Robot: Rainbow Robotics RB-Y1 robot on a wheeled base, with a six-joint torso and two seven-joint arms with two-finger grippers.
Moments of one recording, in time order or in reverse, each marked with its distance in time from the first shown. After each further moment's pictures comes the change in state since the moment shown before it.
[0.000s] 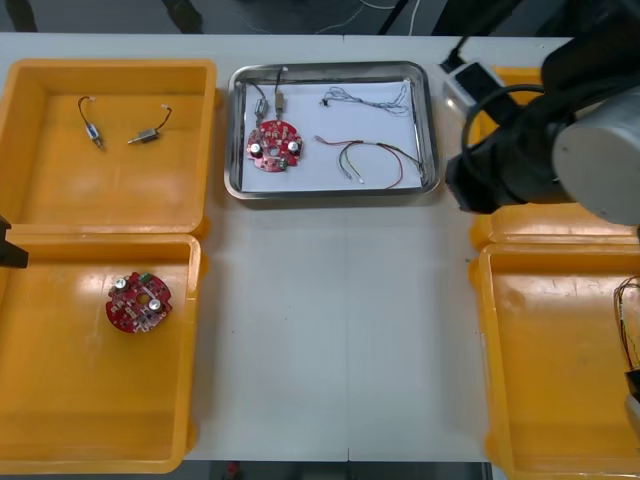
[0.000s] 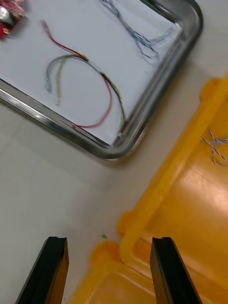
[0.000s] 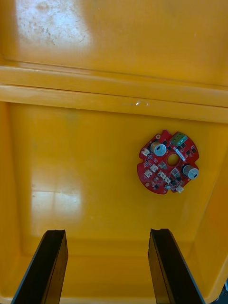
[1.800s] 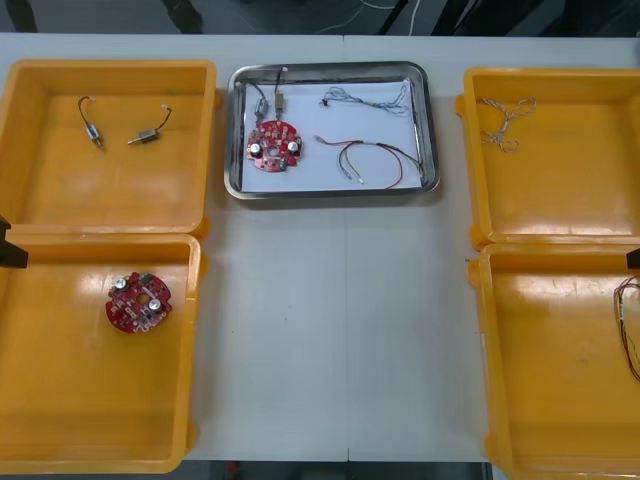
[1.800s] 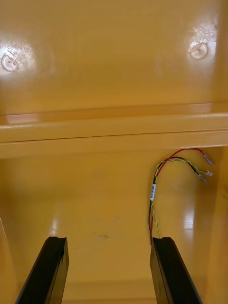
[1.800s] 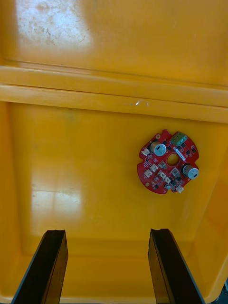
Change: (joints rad) right arm 0.391 -0.216 -0.524 0.151 -0.331 0.000 -0.162; left arm 0.001 0.000 0.000 0.000 0.000 -0.001 0.000
